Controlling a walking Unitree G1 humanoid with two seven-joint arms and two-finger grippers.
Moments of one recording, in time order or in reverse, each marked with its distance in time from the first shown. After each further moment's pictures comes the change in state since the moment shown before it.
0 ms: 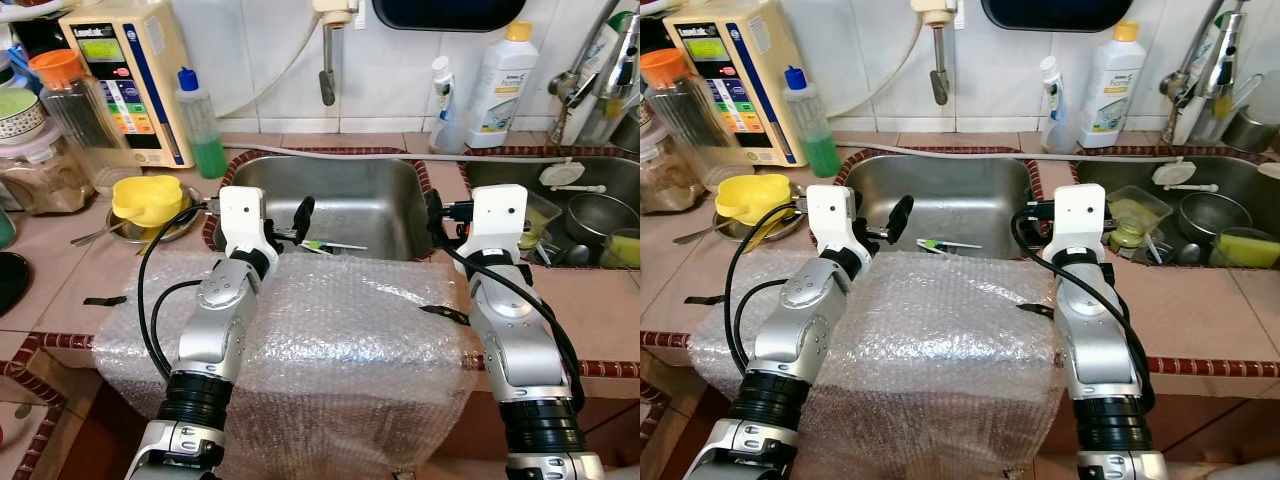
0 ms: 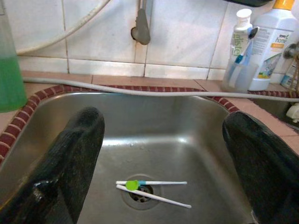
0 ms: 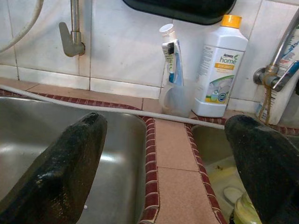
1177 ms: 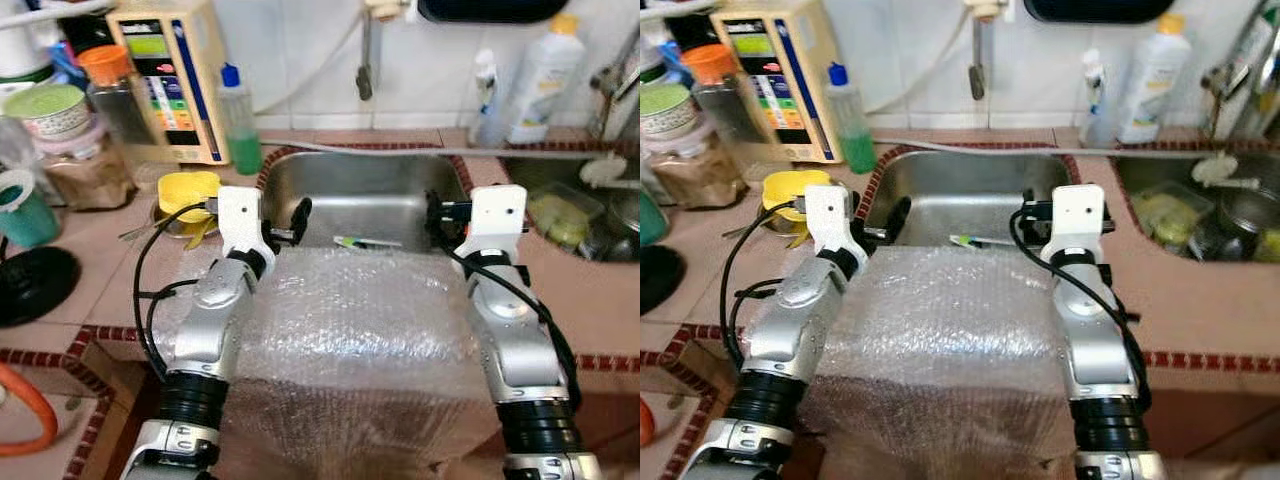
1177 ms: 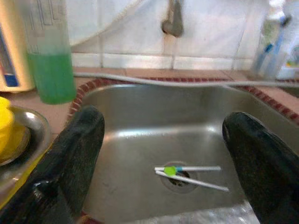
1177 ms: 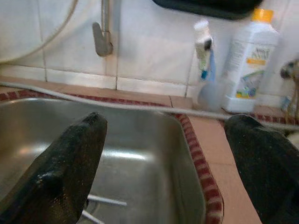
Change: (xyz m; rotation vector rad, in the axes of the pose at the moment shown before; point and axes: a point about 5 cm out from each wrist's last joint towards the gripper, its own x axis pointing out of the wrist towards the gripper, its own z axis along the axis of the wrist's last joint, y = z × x) left arm 0.000 0.001 -0.001 0.014 0.013 -0.008; right arm 0.000 0.001 0.000 0.002 -0.001 -0.018
